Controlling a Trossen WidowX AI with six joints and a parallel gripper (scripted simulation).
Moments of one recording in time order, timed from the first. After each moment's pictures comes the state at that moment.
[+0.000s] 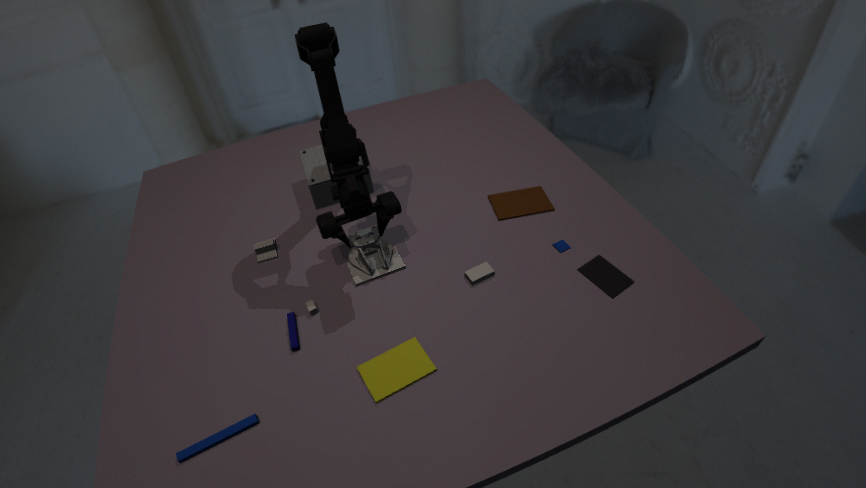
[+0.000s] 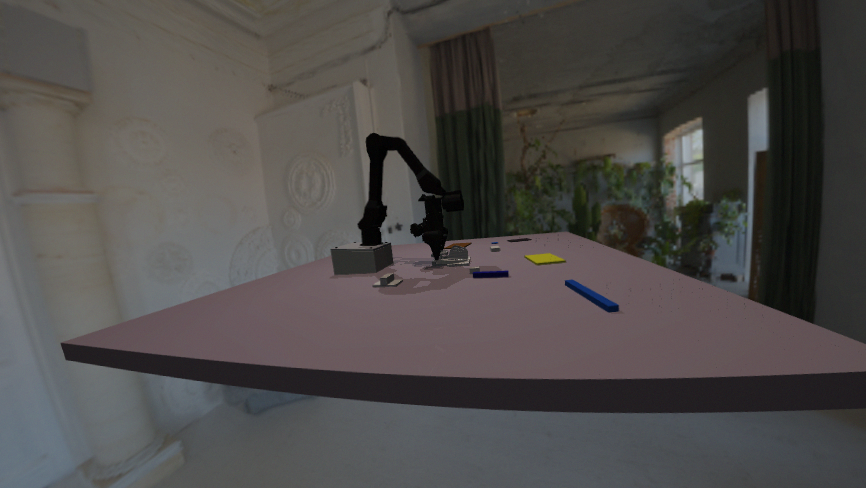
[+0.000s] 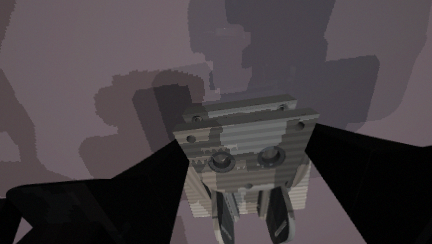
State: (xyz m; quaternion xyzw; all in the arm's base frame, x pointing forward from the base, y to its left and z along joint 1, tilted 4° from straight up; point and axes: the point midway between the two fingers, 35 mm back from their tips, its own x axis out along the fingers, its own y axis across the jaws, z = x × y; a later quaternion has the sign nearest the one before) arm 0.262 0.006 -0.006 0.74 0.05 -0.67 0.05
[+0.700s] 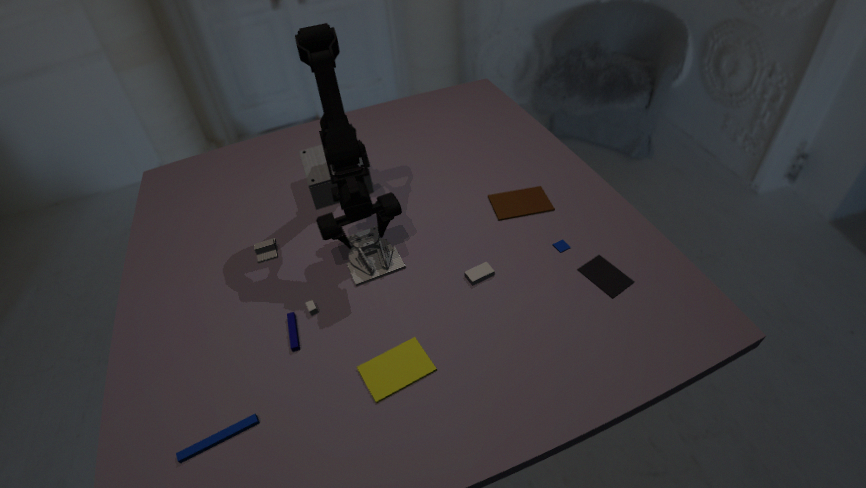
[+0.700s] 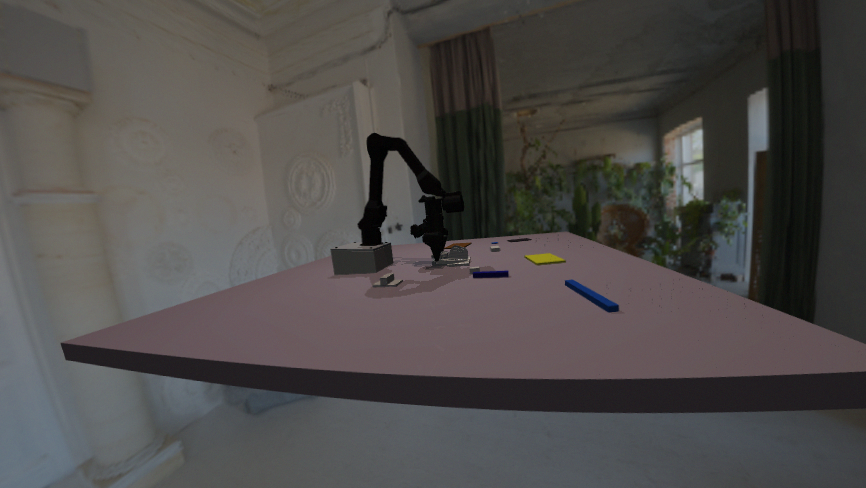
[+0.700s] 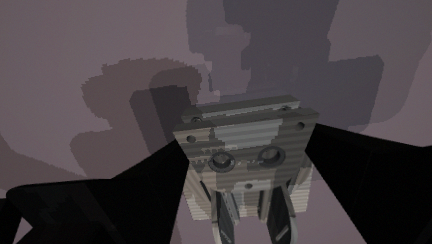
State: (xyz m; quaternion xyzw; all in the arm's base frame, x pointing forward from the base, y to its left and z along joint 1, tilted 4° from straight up) arm 0.263 0.006 -0.010 0.74 0.05 -0.67 0.05
